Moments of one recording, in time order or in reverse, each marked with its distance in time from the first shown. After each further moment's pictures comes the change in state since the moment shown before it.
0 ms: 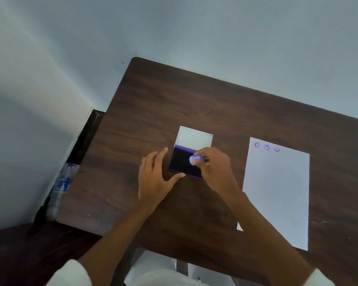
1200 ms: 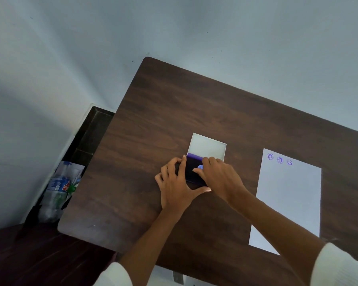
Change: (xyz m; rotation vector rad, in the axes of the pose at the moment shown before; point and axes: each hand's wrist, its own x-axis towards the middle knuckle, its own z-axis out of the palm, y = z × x) left_hand 0.009 0.012 0.034 0.158 -0.130 -0.143; right_hand 0.032 0.009 0.033 -0.820 -0.198 -0.333
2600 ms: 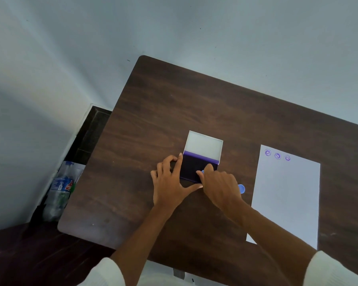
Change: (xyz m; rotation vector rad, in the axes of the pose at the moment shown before) left_hand 0.004 -0.014 -0.004 0.070 -0.013 0.111; right_hand -0.024 -0.002 0.024 0.101 -0.113 0.269
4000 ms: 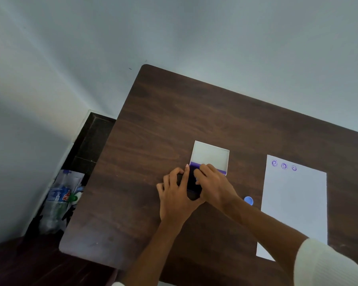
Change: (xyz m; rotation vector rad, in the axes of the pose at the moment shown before) left_hand 0.005 0.000 0.009 -0.018 0.045 -0.022; right_hand 0.029 -0.020 -0.009 0.087 0.101 -0.367
